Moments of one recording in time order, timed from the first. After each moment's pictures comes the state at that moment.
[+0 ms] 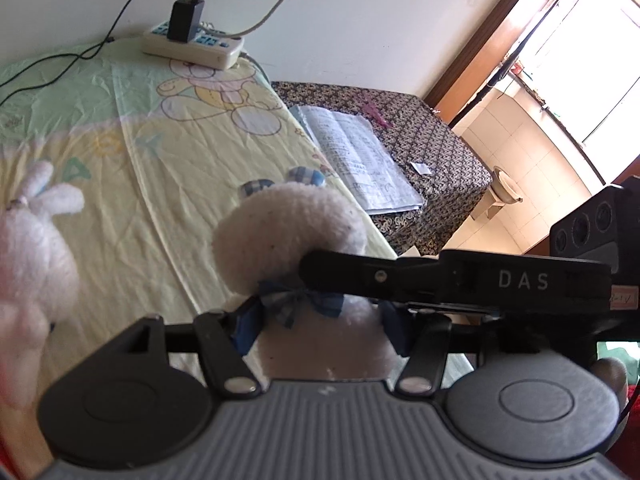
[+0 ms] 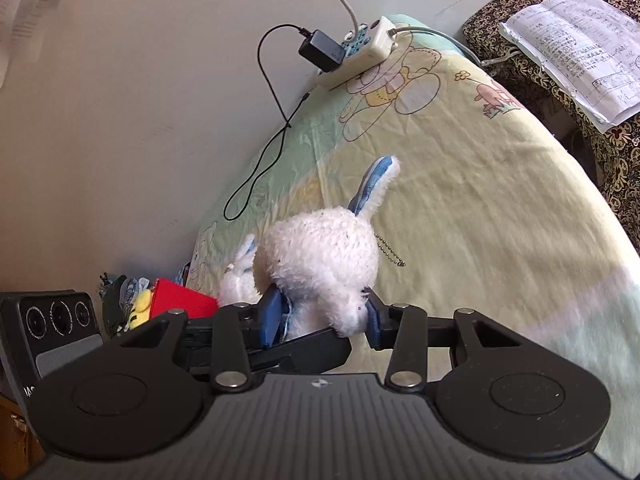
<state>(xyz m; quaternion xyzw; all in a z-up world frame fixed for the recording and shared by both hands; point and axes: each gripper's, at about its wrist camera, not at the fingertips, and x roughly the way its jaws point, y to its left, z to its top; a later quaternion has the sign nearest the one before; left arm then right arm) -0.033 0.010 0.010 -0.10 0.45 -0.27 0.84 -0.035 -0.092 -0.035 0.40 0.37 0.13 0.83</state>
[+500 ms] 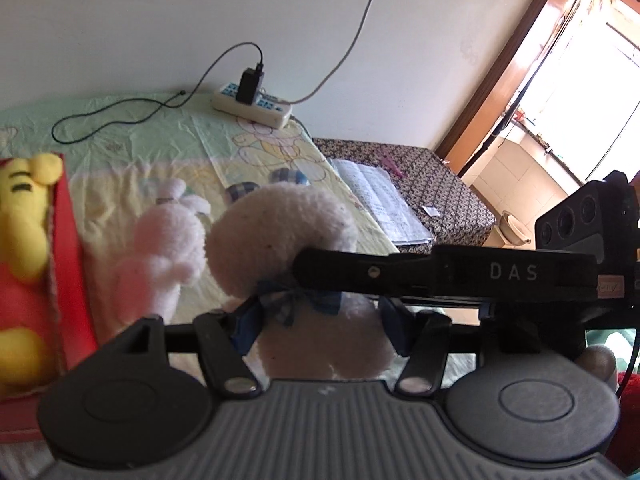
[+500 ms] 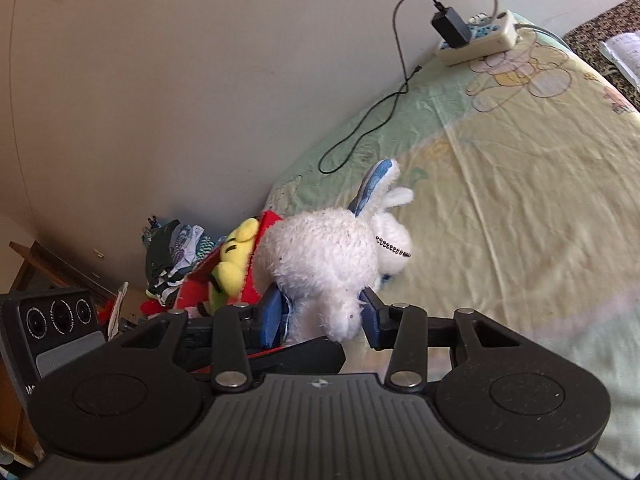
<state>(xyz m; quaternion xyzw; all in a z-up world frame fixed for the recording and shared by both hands) -0.125 0.120 0.069 -0.12 0.38 -0.23 0.89 -0.061 0.017 0.021 0.34 0.35 0.22 0.84</state>
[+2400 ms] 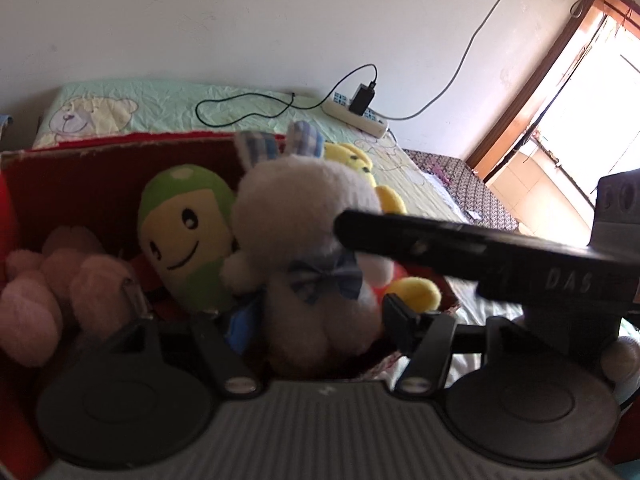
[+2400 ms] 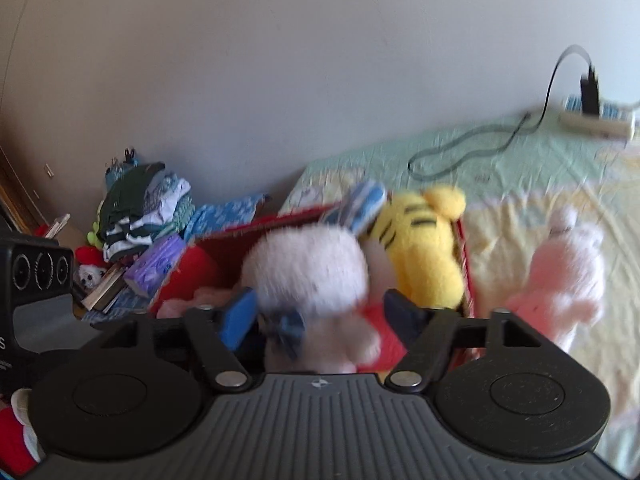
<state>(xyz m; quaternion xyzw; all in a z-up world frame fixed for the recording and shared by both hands) -0.138 0.366 0.039 -0.14 0.39 -0.23 0.88 -0.021 0.264 0.046 0.15 0.30 0.18 0.92</state>
